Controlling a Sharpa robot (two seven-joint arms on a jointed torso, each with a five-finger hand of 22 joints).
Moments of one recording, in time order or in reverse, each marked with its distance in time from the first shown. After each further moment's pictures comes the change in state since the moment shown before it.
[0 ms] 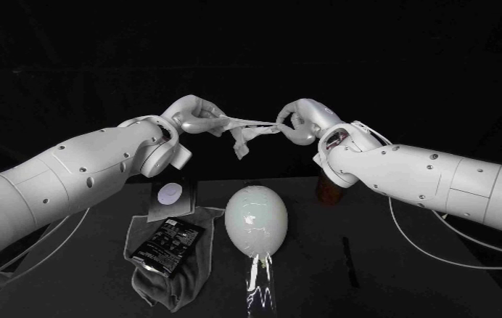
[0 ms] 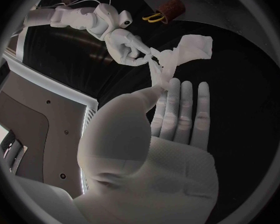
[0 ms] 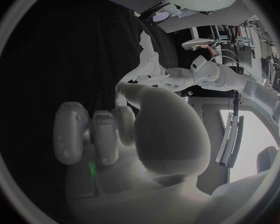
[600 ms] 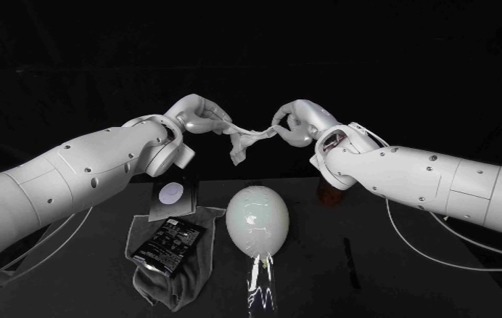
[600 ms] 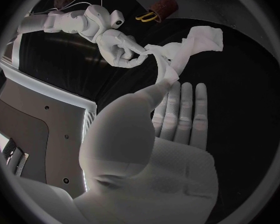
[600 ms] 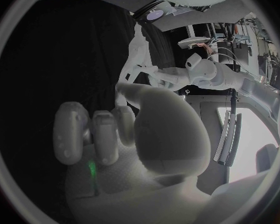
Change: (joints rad) left arm 0.007 0.008 -0.008 0.015 -0.014 -0.055 -0.027; left_hand 0.043 0.044 -0.066 -0.080 -0.001 0.045 0.008 -0.050 0.004 -0.104 0.021 0.002 0.001 -0.036 0.011 -0.005 -0.017 -0.031 -0.119 -0.052 0.164 0.145; right arm 0.000 0.003 0.000 0.031 0.014 -0.006 0.012; right_hand 0.000 0.000 0.002 0.002 0.004 0.002 -0.001 0.000 0.000 0.000 0.000 0.000 0.000 0.000 0.000 -0.004 0.001 0.000 0.000 0.000 0.000 0.000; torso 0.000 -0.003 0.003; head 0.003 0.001
